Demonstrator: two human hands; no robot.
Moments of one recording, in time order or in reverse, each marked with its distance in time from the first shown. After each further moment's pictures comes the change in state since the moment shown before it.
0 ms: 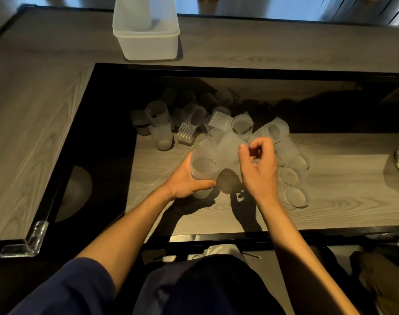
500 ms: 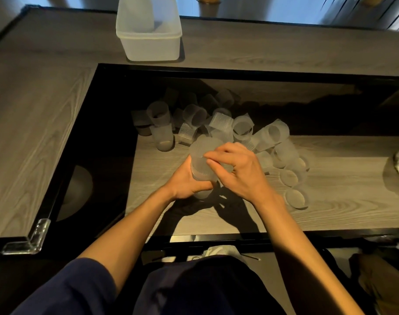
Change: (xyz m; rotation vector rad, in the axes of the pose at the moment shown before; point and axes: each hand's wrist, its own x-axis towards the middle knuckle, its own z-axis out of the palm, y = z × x) left_hand 0.004 -0.008 0.000 0.018 -0.012 0.018; right_hand 0.011 0.004 0.016 -0.267 -0.389 -0.560
